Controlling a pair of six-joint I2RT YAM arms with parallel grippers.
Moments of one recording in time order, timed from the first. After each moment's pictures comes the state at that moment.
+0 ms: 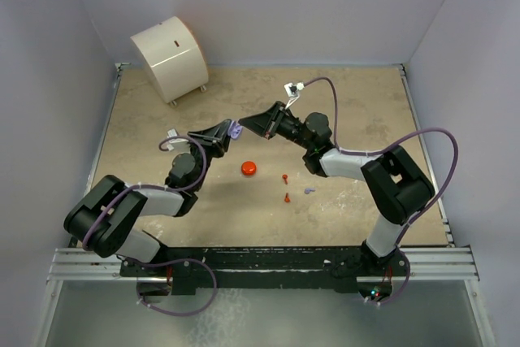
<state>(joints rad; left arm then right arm) -0.55 1.46 0.33 1.24 -0.29 -1.68 0.59 1.74 0.87 1.09 -0.47 0.98</state>
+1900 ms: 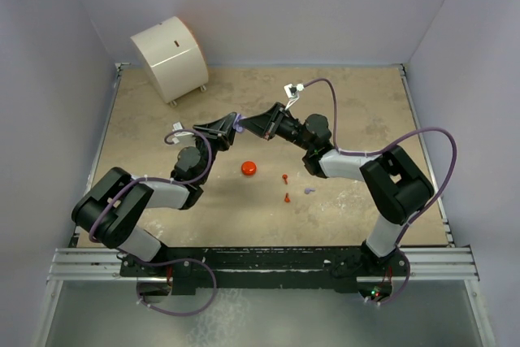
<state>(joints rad) -0.56 1.53 0.42 1.25 -0.29 -1.68 0.60 1.74 0.86 1.11 -0.46 1.01</state>
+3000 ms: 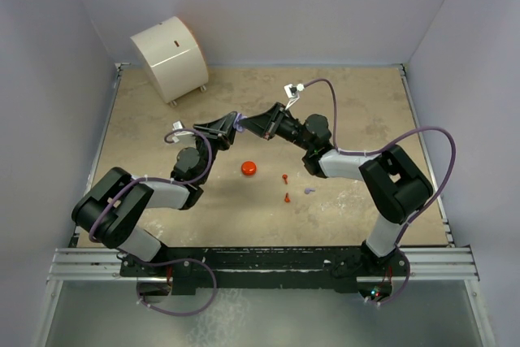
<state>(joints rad) -0.57 1.53 0.42 1.29 -0.28 -1.66 0.60 1.75 0.86 1.12 -0.46 1.02</state>
